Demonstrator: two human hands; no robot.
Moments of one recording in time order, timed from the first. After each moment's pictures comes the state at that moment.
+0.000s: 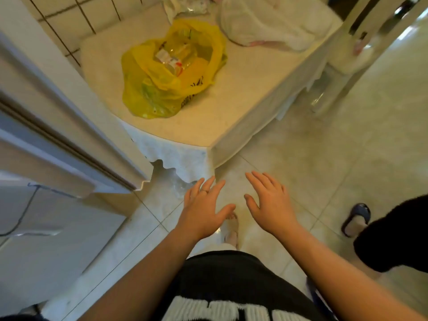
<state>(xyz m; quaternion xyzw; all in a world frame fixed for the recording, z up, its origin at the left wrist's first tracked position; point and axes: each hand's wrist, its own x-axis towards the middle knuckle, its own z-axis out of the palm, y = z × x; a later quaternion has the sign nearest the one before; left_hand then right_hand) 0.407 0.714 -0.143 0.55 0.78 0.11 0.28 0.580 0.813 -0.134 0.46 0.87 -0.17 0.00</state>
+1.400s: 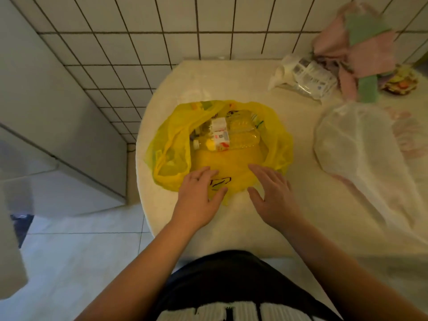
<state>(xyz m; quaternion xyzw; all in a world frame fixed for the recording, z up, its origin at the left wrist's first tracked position) 0.256 1.058 -0.107 0.15 0.93 0.32 0.10 0.313 1.256 -0.103 0.07 0.96 -0.26 -0.05</state>
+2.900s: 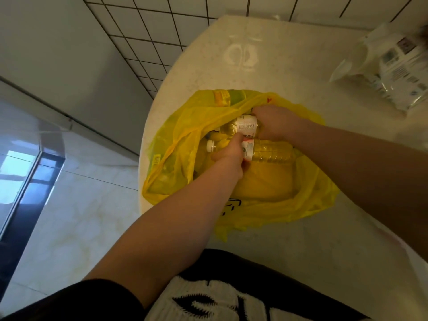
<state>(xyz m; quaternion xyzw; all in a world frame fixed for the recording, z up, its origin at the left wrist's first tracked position) 0.064 1.185 -0.232 -0.52 0.52 0.64 0.24 -0.005 1.308 -0.157 -0.17 0.96 -0.04 0.24</state>
